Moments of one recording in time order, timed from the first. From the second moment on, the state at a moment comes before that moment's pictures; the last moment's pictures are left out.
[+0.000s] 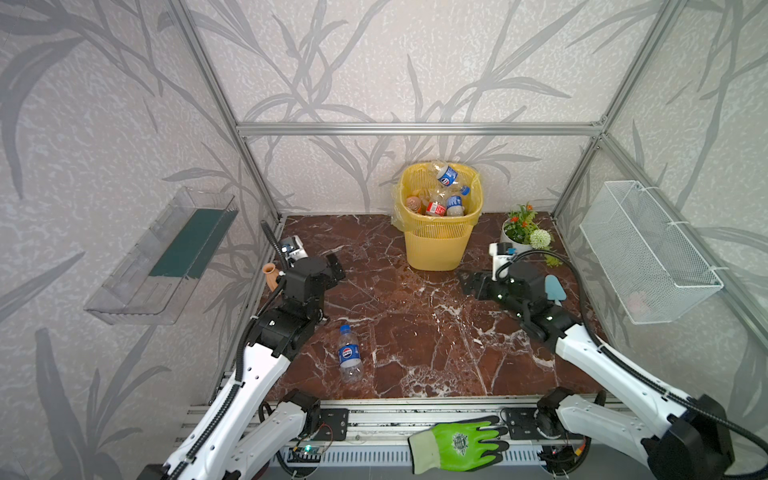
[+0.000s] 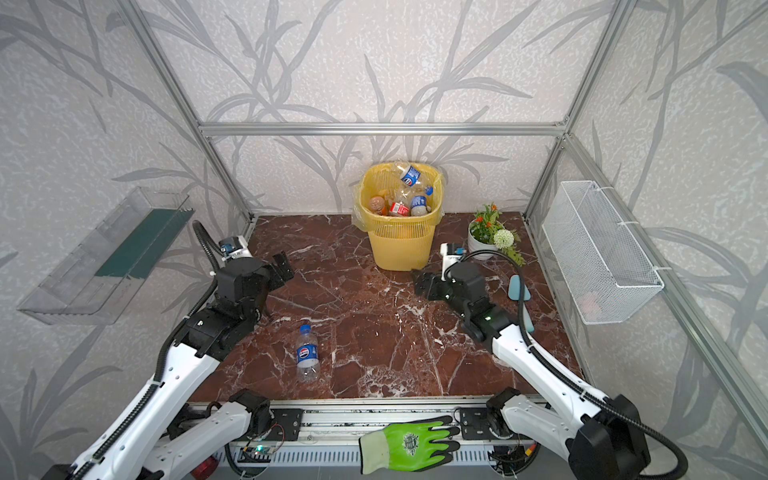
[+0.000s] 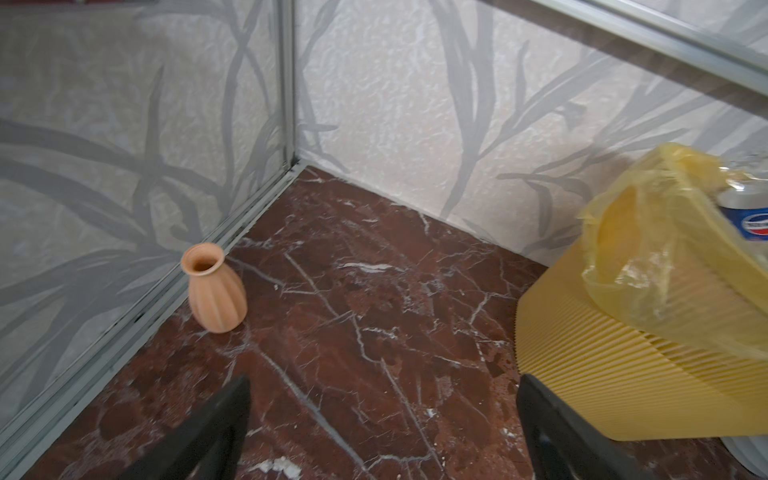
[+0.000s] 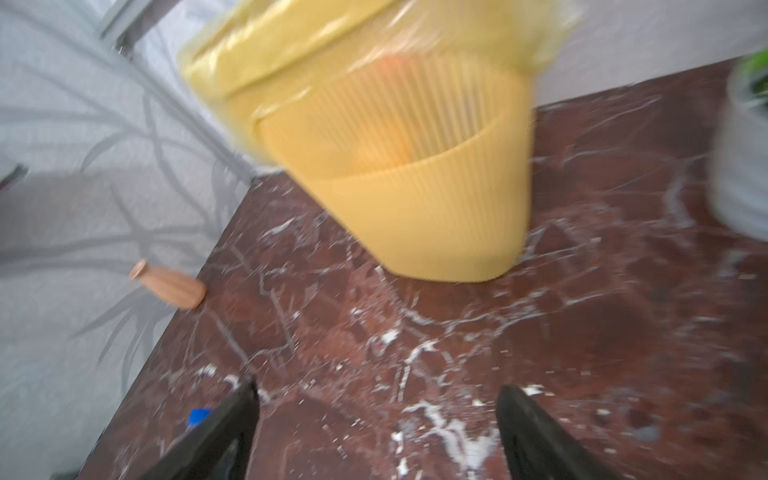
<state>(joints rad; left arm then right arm) -0.32 0.86 0.92 -0.53 -0.56 -0.54 0.60 1.13 0.76 -0.06 -0.02 0.52</state>
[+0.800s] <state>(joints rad) 0.11 0.81 0.83 -0.62 -0.35 -0.53 1.20 1.93 1.32 -0.21 -0.22 0.60</state>
